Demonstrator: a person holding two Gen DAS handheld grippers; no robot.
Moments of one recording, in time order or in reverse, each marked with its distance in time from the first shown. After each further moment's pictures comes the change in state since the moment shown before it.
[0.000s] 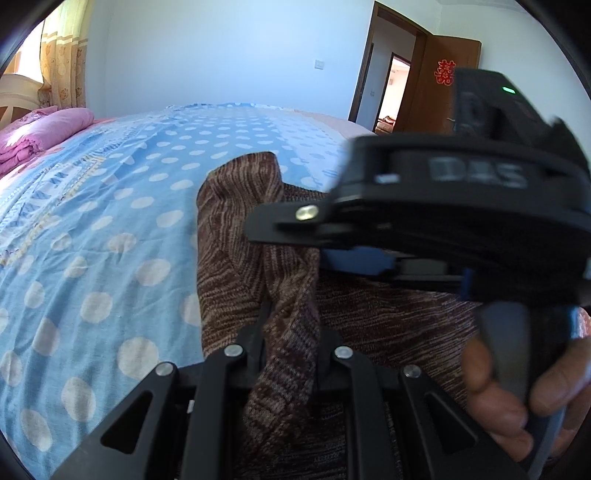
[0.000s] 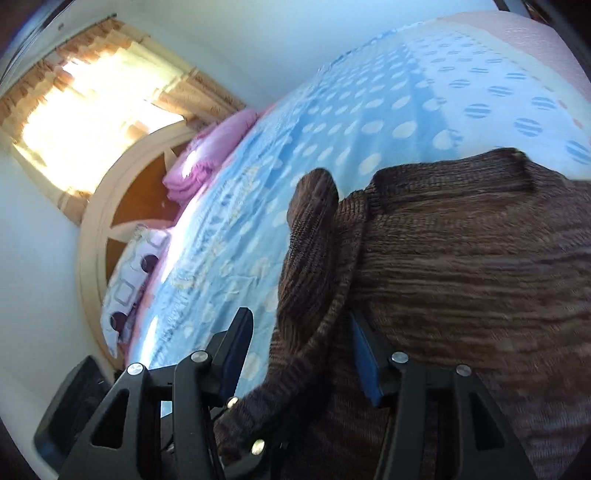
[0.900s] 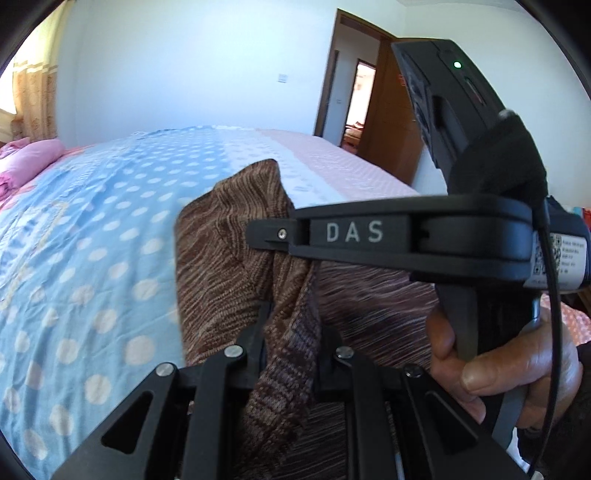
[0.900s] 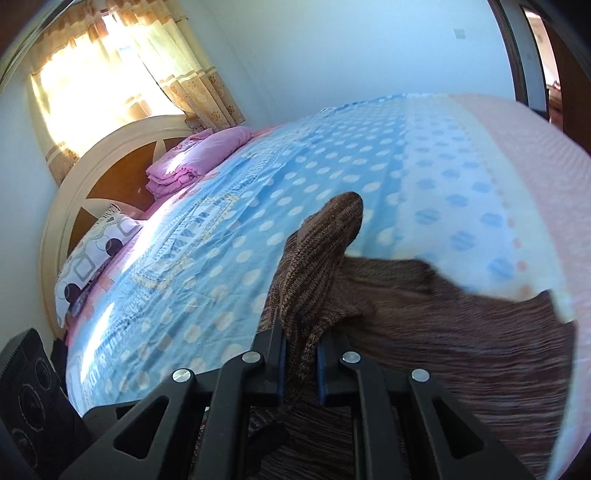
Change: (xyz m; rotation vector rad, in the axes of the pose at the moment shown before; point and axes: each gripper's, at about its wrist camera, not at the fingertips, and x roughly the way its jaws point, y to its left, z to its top) left arm -0.020 -0.062 0.029 0.094 -0.046 -0.109; right arm -0.111 -0.009 0.021 -0.247 -0.132 -0.207
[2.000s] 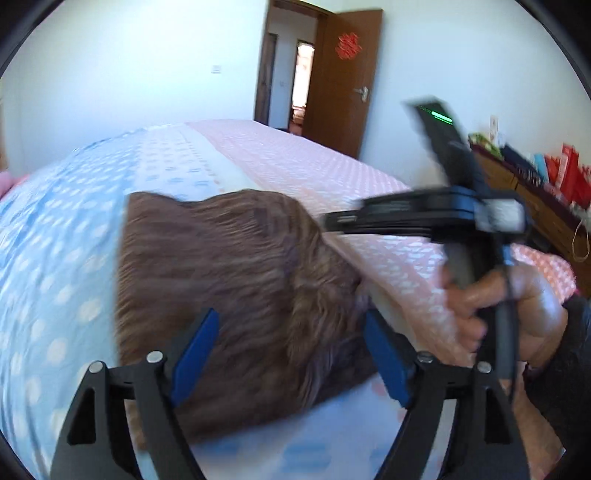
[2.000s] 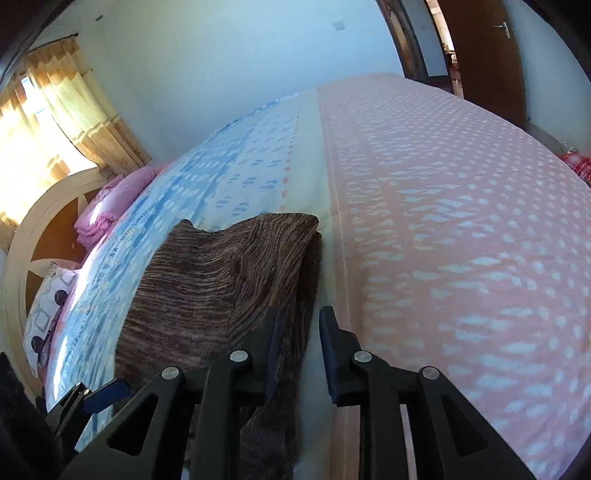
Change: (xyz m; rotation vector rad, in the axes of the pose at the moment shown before) left arm -0.008 -0.062 -0.047 0.127 0.059 -0.112; right arm -0.143 -0.147 -0.112 0.313 -0.088 -0.208
